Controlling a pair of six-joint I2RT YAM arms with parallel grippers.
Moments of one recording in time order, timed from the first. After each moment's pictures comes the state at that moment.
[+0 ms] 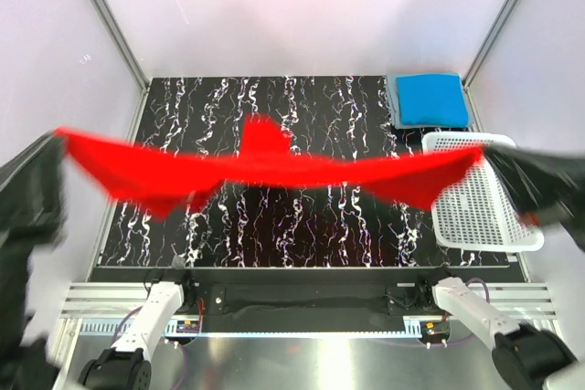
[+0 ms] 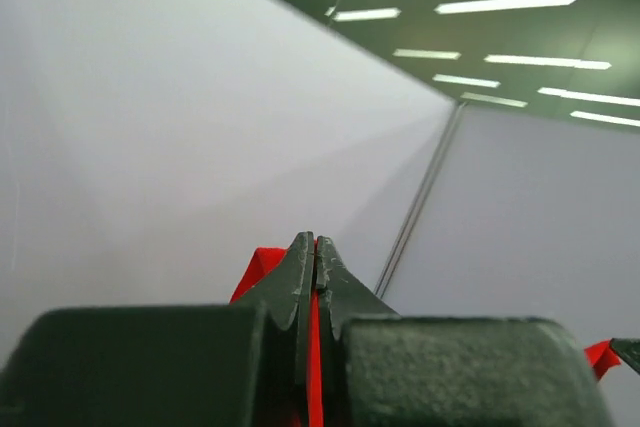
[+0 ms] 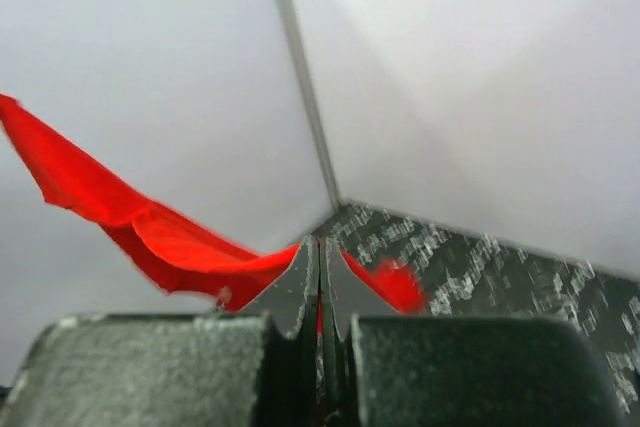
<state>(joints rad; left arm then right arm) -0.03 0.74 2.03 -0.65 0.20 -0.62 0.32 0.91 2.20 -0.98 -0.30 0.35</state>
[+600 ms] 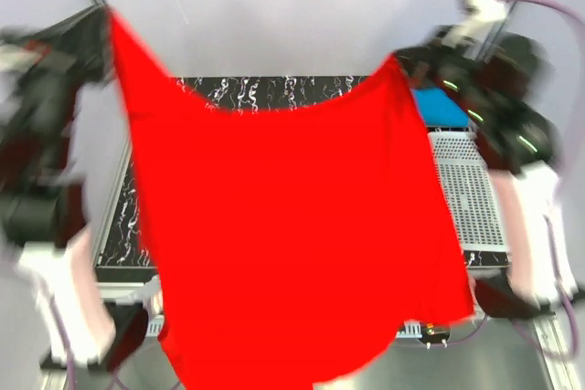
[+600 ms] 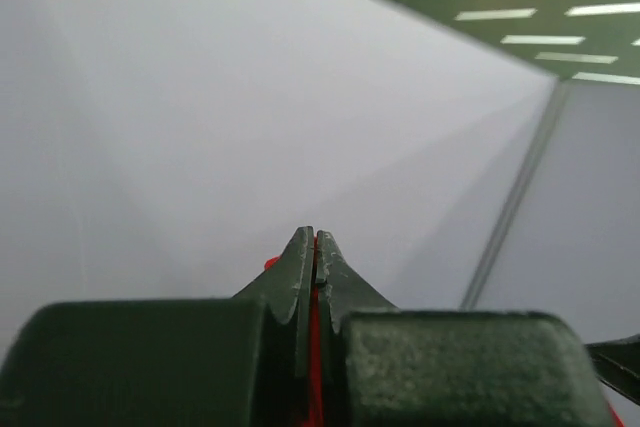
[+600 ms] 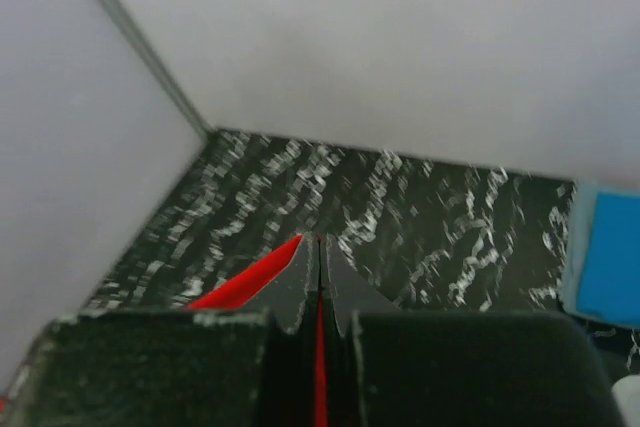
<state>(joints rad) -0.03 1.05 2.05 -0.42 0.16 -0.46 0.32 1.23 1.96 -0.69 -0.14 0.27</state>
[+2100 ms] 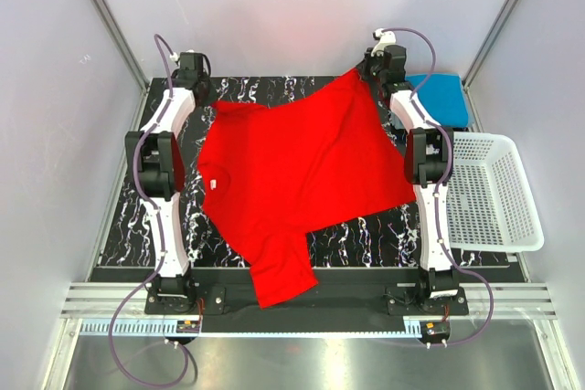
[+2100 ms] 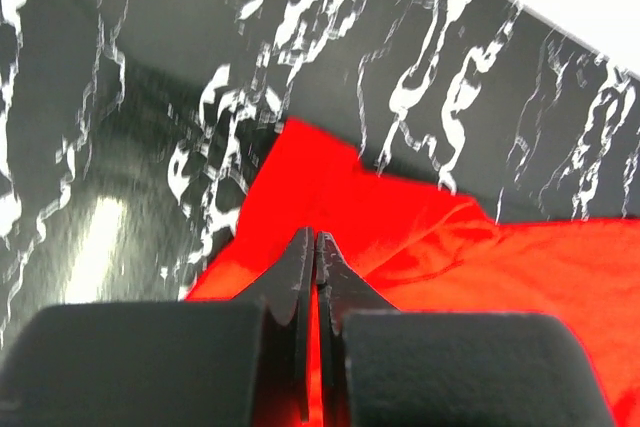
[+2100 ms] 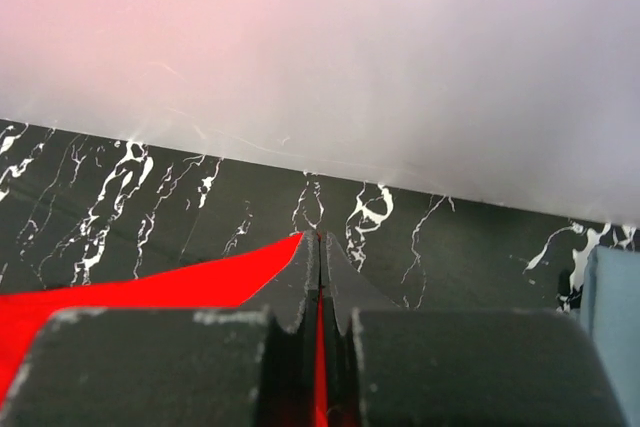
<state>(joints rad) -0.02 2.23 1.96 -0.46 -0.05 -0.48 0.11 2.60 2.29 0.07 -0.24 0.16</state>
